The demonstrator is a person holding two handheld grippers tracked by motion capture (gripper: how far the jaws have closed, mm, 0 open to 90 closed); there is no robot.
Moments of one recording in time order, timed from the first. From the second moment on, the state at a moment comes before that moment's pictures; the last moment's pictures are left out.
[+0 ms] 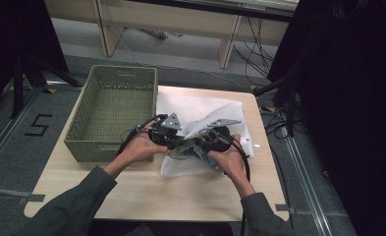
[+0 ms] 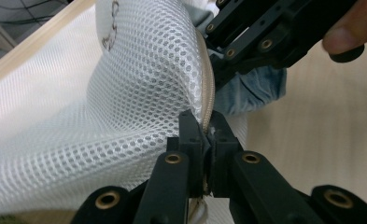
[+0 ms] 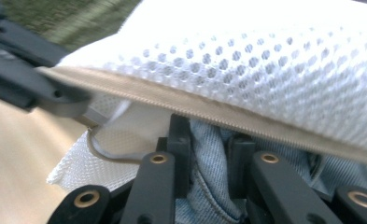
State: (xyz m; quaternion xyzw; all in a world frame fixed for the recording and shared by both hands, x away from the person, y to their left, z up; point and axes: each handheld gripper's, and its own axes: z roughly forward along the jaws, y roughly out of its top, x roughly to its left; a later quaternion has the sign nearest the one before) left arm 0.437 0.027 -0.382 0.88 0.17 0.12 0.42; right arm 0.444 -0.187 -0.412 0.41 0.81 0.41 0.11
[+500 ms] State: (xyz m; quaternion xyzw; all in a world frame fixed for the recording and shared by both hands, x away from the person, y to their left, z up) left arm 0.430 0.027 -0.399 0.90 0.17 0.12 0.38; right arm 0.469 -0.182 -0.449 0.44 0.81 0.37 0.14
